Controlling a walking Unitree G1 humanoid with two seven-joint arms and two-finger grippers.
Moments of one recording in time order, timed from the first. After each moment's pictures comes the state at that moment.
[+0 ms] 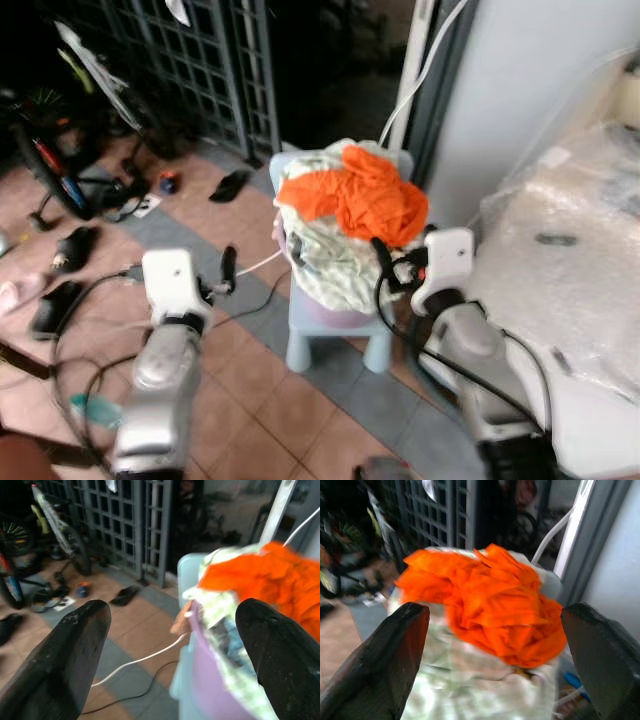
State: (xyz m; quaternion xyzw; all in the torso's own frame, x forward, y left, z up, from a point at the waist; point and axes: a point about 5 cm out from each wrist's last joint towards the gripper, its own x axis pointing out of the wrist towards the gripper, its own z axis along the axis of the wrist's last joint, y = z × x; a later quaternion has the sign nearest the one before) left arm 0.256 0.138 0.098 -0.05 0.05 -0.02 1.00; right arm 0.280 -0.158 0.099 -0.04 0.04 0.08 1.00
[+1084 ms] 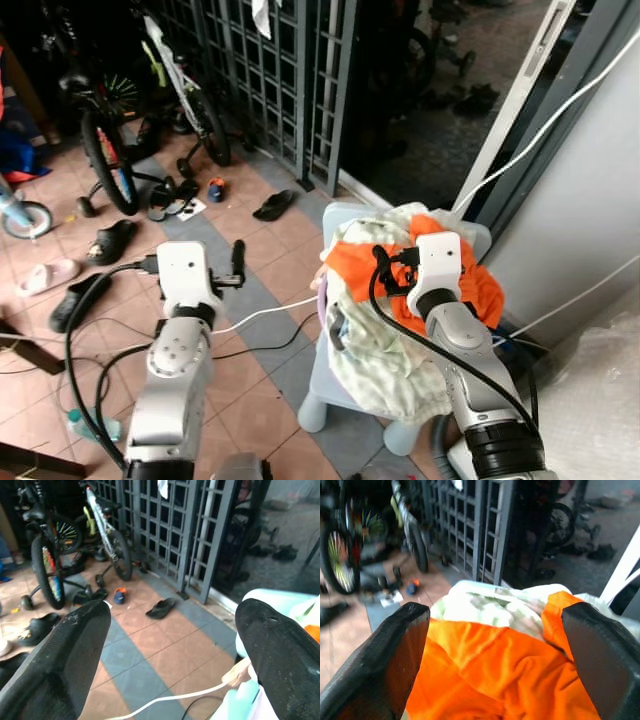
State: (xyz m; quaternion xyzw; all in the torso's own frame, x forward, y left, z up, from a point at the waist) left arm 0.258 0.146 0.100 -0.02 0.06 0.01 1.00; right arm 0.293 -0.132 0.095 -0.02 0.06 0.05 1.00
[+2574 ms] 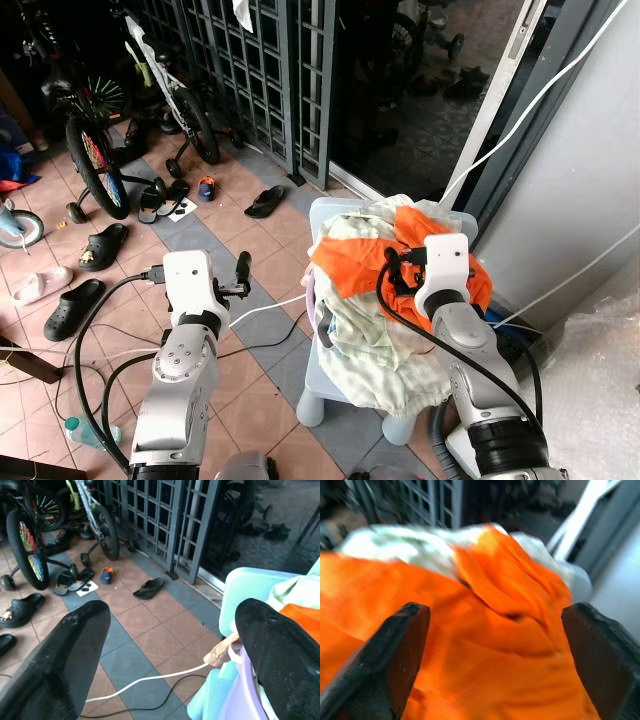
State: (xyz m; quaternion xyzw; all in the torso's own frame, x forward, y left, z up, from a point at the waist) left arm 0.260 0.144 0.092 -0.05 0.09 0.01 1.00; right arm 0.297 -0.164 0.073 -0.06 0.15 -0.01 0.99
